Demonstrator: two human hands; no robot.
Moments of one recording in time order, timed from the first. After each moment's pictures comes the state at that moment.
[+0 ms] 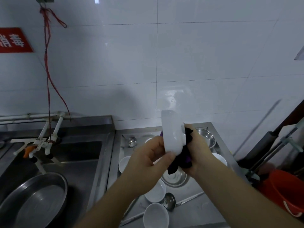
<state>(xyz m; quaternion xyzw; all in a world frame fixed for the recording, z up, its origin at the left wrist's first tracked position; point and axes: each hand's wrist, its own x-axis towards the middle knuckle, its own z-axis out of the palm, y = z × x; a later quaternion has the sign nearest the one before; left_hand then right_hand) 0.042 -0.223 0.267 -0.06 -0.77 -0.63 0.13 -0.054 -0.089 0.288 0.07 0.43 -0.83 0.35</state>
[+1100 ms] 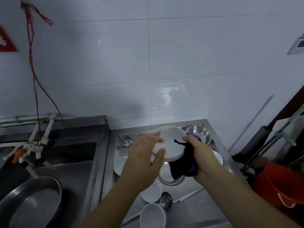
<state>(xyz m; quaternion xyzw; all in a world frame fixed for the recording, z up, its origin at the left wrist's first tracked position) 0.004 -0.225 0.215 0.01 -0.92 -0.34 0.20 -0.081 -0.049 0.226 0.14 0.50 -0.83 0.23</state>
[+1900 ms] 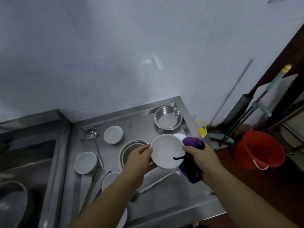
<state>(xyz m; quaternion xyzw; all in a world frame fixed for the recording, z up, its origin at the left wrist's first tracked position) -0.140 -0.057 0.115 0.35 -0.58 -0.74 -0.09 -0.195 0.150 0.108 0.25 0.61 -0.73 0.18</state>
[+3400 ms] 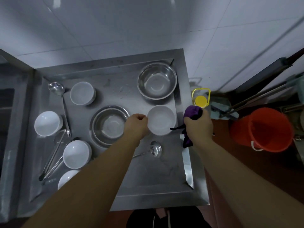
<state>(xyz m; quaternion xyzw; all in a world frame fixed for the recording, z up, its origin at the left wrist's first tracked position) -0.282 0.013 -0.060 0.49 -0.68 -0.53 -0.10 -0.351 0.217 -0.042 0.19 0.85 -0.46 0.17</state>
